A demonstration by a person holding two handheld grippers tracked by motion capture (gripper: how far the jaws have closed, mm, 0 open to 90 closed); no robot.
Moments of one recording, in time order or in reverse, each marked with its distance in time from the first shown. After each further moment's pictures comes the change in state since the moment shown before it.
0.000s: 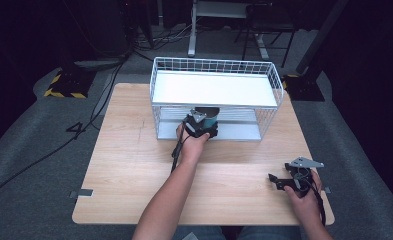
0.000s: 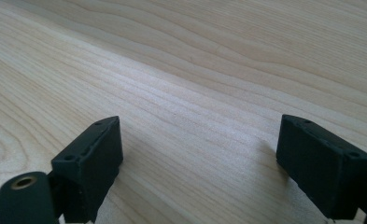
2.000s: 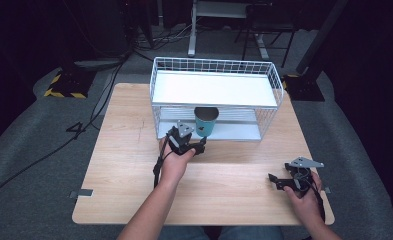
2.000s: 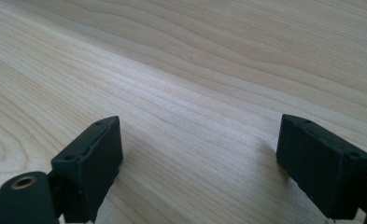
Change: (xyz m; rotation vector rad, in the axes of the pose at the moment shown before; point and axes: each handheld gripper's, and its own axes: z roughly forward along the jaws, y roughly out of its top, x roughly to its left) left arm 0.000 -0.009 -0.107 0.062 -0.050 0.058; right arm 0.000 0.000 0.000 -0.001 0.001 0.000
